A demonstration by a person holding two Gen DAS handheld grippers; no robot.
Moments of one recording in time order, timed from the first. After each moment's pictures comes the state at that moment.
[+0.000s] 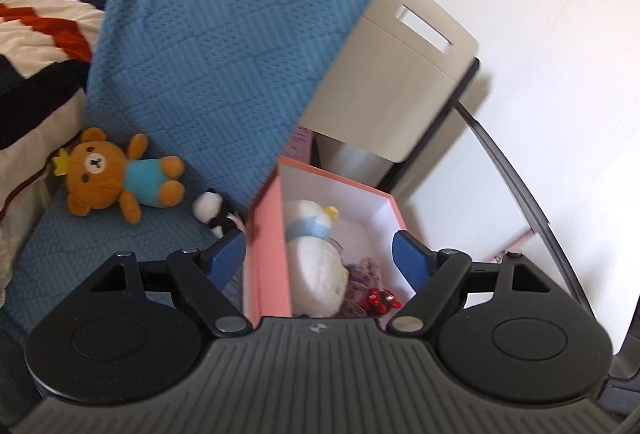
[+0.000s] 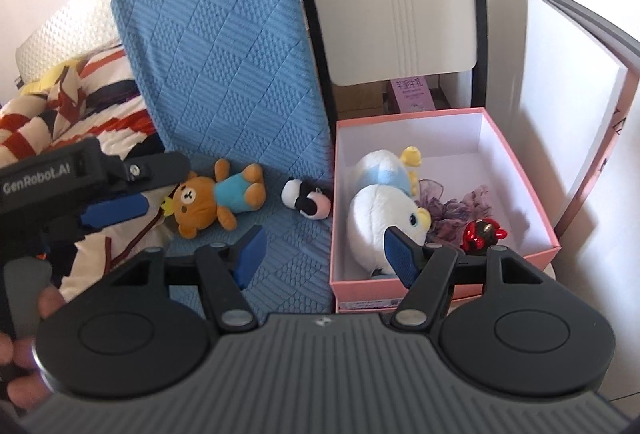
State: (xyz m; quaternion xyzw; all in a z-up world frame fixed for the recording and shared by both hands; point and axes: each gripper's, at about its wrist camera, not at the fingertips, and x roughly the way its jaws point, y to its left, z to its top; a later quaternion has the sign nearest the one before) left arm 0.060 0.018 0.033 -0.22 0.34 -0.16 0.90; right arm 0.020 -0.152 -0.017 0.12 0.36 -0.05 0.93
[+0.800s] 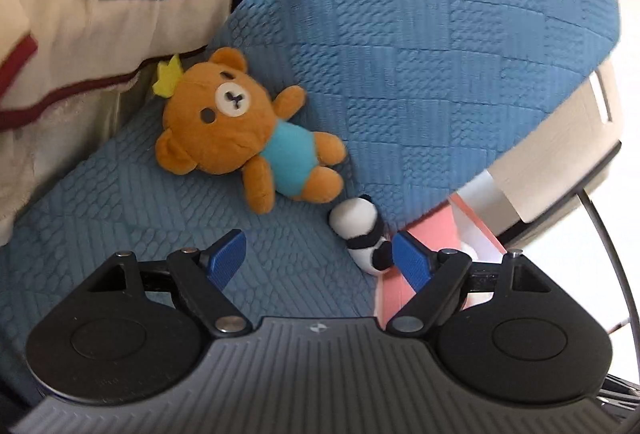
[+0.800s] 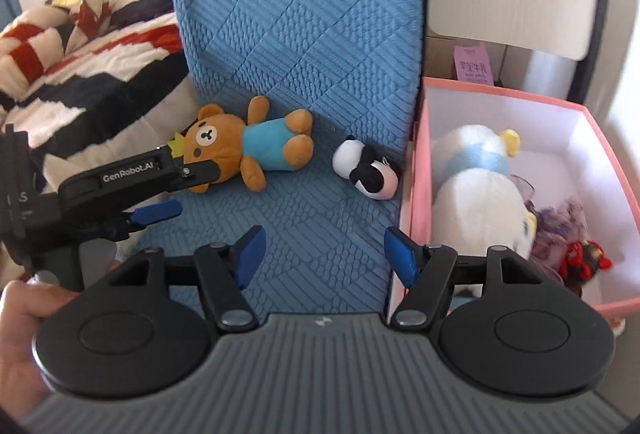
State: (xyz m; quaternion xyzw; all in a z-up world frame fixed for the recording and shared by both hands) left arm 0.153 0.150 -0.184 -0.35 0.35 -0.05 0.87; right arm 0.119 -0.074 -0.122 0.04 0.40 0.02 0.92
